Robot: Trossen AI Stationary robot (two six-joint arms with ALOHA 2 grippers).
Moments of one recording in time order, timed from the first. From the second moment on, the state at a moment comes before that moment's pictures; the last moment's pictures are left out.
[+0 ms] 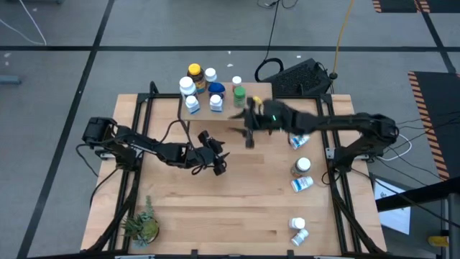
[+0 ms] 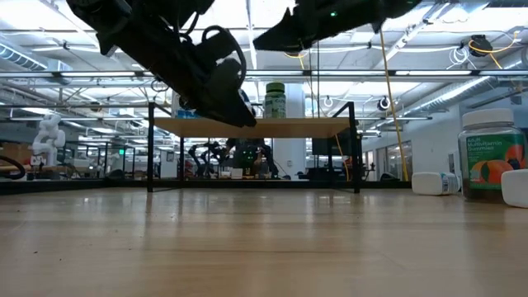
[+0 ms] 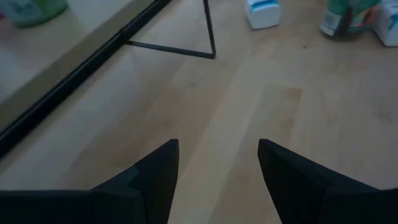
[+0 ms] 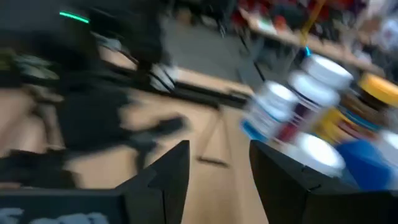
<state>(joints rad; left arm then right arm) -0.10 1.61 0.80 0.20 -0.54 -0.17 -0.22 1.49 1.05 0.18 -0.09 -0.34</state>
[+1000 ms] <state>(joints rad) -0.21 2.45 1.67 0.72 -0.27 -0.05 0.27 0.48 0.45 0.15 0.02 -0.15</state>
